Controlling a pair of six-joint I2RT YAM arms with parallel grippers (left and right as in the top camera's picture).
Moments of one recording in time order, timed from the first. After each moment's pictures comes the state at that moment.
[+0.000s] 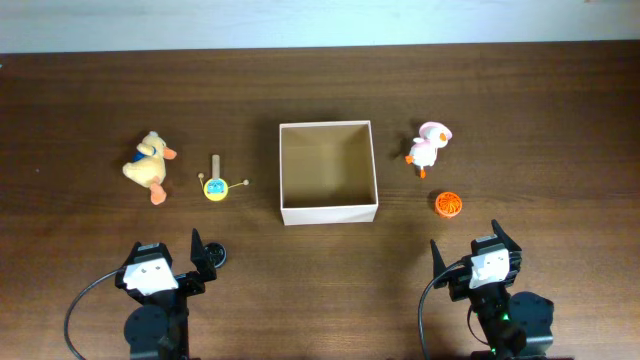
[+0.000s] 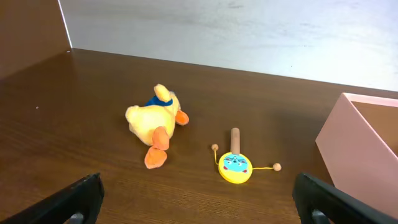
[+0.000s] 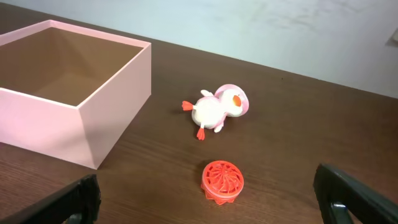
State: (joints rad) left arm 0.07 0.01 0.08 -0.24 -0.11 -0.10; right arm 0.03 0.01 0.11 -0.34 -0.15 -0.19
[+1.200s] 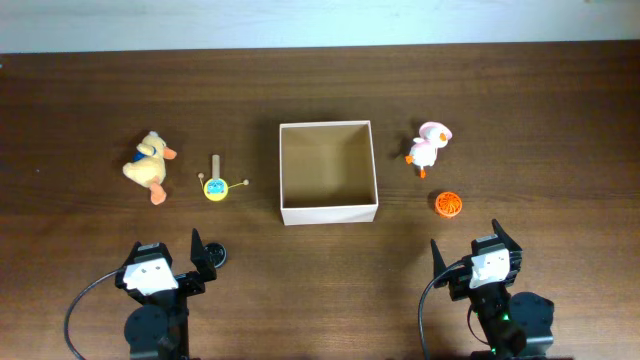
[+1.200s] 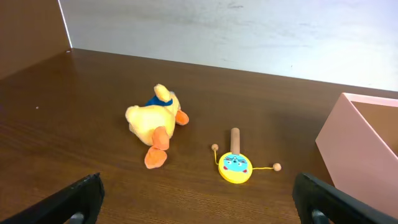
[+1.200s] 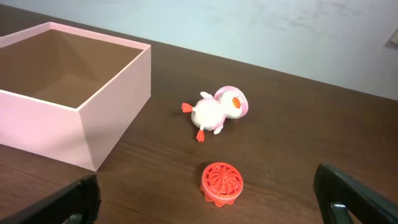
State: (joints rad) left arm 0.07 0.01 0.08 -0.24 -0.11 -0.10; right arm 0.03 0.01 0.11 -0.33 -0.15 -0.19
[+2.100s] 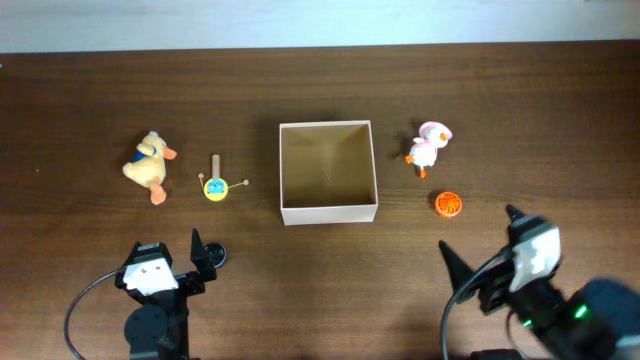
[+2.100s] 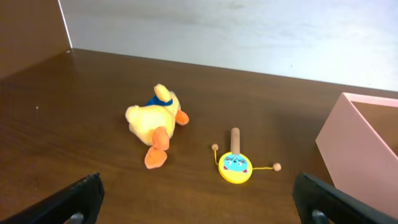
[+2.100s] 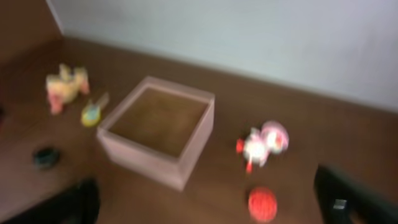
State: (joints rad) left arm 0.07 0.01 0.08 -0.24 -0.11 -0.10; right arm 0.03 0.53 1.01 -0.91 -0.37 -0.13
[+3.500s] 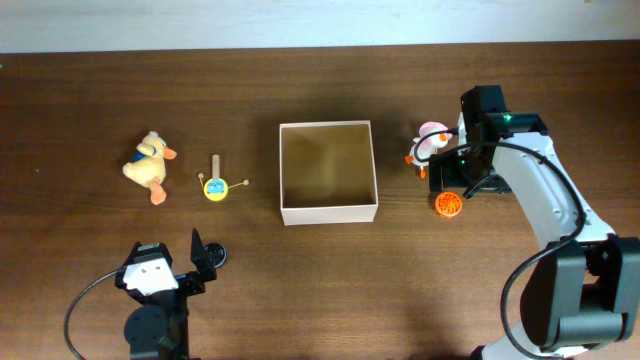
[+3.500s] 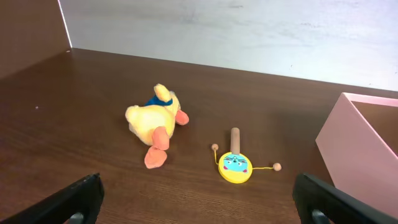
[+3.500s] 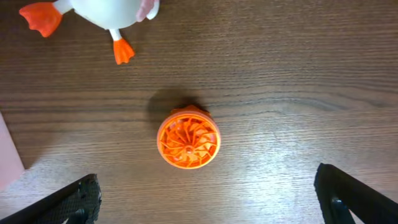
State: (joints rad) left arm 0.07 0.01 0.08 -0.24 -0.11 -0.10; right arm 0.03 1.78 1.38 -1.04 0.06 0.10
